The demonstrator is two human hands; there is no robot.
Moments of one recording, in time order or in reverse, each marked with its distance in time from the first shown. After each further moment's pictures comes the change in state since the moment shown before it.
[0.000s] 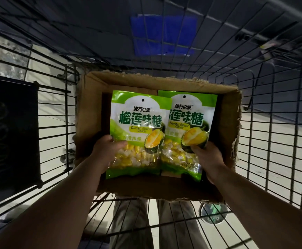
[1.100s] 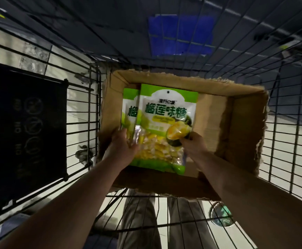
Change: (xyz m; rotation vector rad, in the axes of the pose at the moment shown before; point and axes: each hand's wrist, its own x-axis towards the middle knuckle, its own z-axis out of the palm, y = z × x) left_hand -0.020 0.000 -0.022 0.487 0.063 0.224; right_hand -0.011 -0.047 0.076 -0.200 -0.113 -0.015
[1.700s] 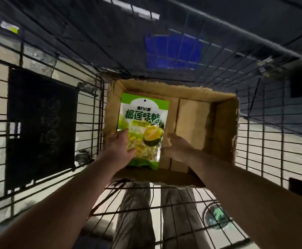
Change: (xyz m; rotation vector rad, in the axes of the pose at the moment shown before) left_hand -0.056 0.012 -0.026 0.262 0.012 0.163; right_hand -0.077 -0.036 -0.022 -0.554 -0.288 -0.240
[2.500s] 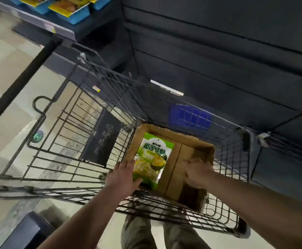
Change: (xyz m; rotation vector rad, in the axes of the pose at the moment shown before) left_hand -0.199 0.074 -0.029 0.146 0.283 -0.152; right_hand -0.168 0.033 -0.095 -0.862 0.169 -0.379
